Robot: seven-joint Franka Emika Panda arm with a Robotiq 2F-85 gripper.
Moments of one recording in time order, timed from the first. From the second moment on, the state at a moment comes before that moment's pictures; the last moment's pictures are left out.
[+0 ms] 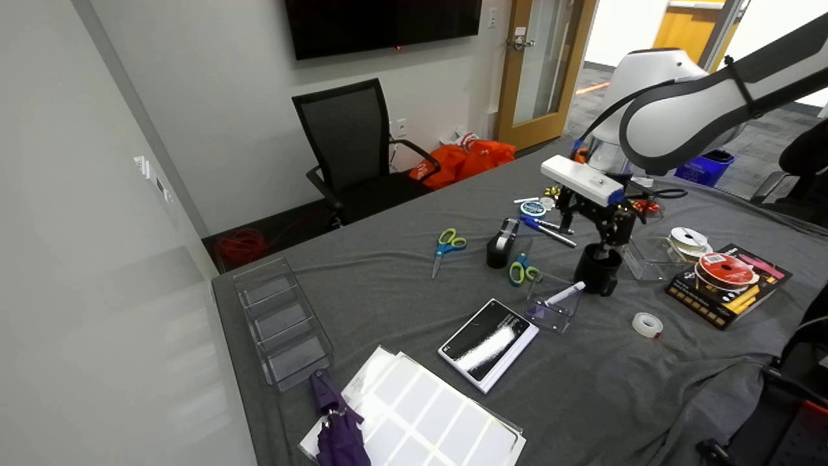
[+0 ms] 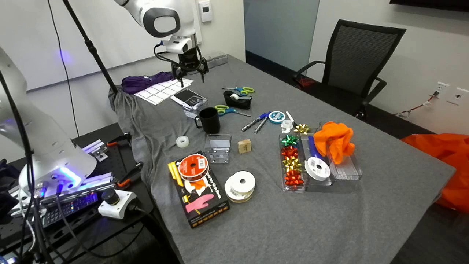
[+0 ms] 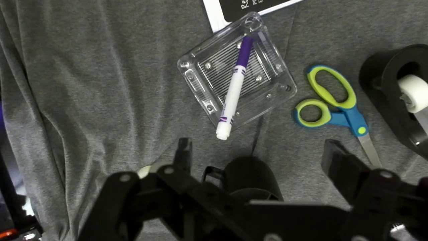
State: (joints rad) arm 0.03 0.15 0.04 -2.23 0.10 2.38 1.70
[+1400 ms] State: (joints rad) arm 0.23 0.49 -0.03 -2.00 -0.21 2.26 2.37
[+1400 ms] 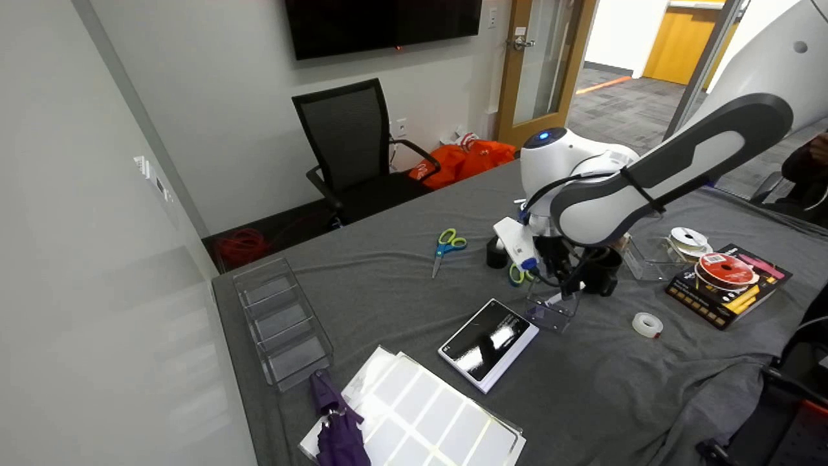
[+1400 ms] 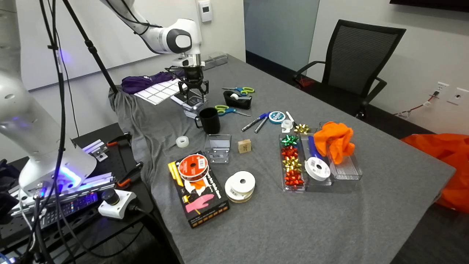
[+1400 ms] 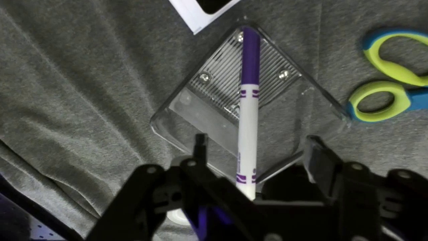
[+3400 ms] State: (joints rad) arm 0.29 0.50 -0.04 -1.97 -0.31 2.15 2.48
